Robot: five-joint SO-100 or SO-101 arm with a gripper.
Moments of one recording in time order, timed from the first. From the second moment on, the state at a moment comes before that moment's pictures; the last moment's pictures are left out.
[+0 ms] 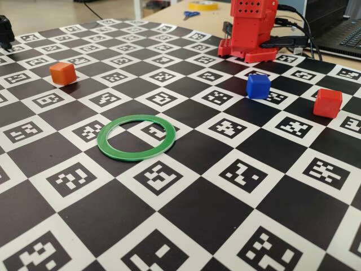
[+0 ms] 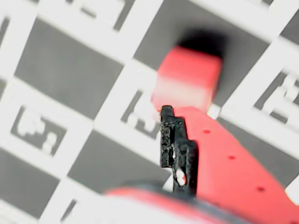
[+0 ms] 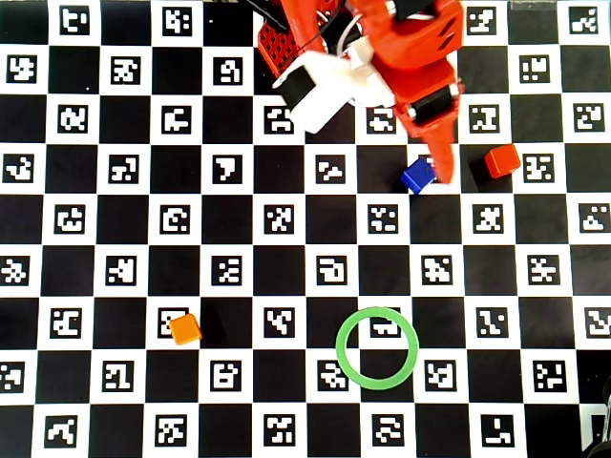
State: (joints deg) arm -36.9 122.3 90.5 99.3 12.6
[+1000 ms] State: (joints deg) arm -56.6 97.6 88.1 92.4 32.5
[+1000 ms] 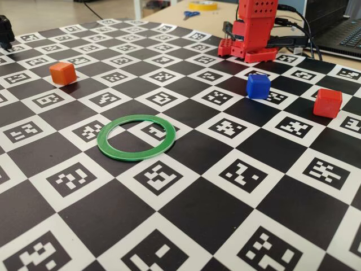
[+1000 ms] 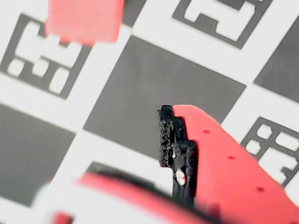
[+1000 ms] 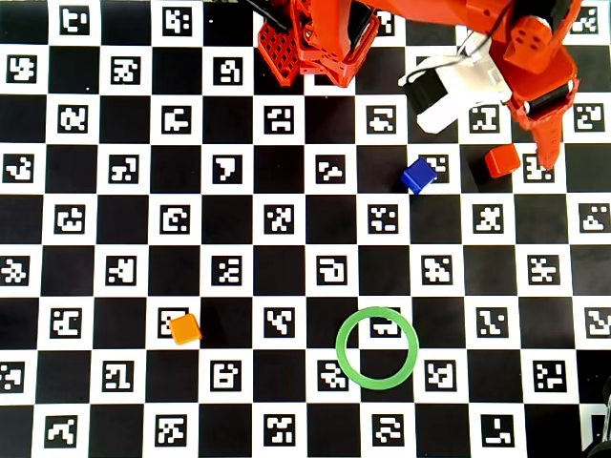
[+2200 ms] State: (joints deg) arm -60.1 78.8 101.1 64.4 41.2
